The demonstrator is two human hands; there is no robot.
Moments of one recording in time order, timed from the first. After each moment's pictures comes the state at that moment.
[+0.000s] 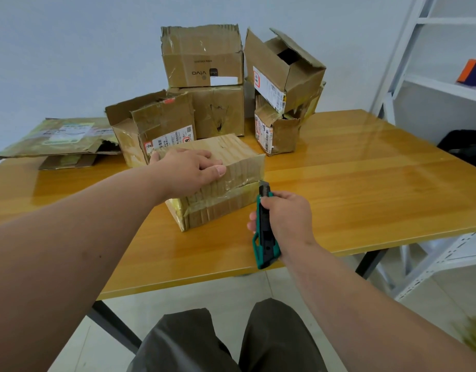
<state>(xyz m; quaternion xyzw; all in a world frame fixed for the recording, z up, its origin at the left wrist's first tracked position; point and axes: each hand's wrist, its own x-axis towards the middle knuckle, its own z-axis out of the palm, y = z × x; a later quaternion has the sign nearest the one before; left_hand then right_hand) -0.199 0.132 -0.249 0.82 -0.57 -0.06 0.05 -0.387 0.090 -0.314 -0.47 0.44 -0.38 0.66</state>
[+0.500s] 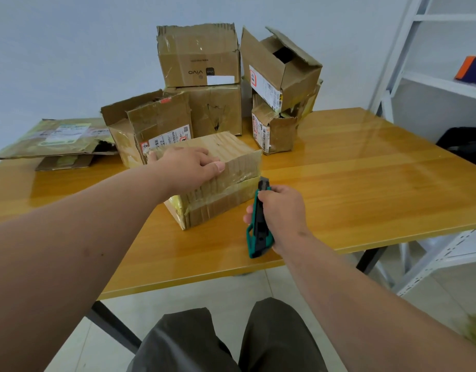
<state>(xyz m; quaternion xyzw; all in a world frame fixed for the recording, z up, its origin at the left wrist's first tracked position) -0.206 0.123 -0.249 0.84 -0.54 -0.06 0.04 -0.385 0.085 -0.306 -0.51 0.46 -0.36 0.63</state>
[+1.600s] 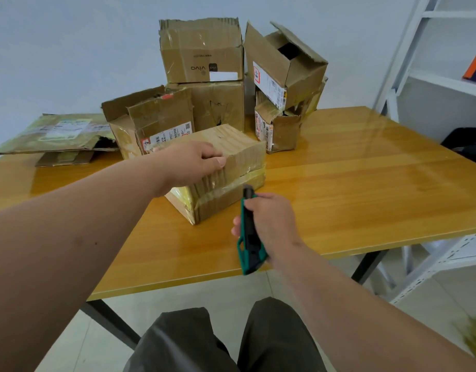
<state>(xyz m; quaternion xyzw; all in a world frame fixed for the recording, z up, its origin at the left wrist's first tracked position) -0.197 0.118 -0.247 0.81 -0.55 -0.14 0.16 -0.378 0.102 -0.306 -0.52 0.43 -0.31 0.68</state>
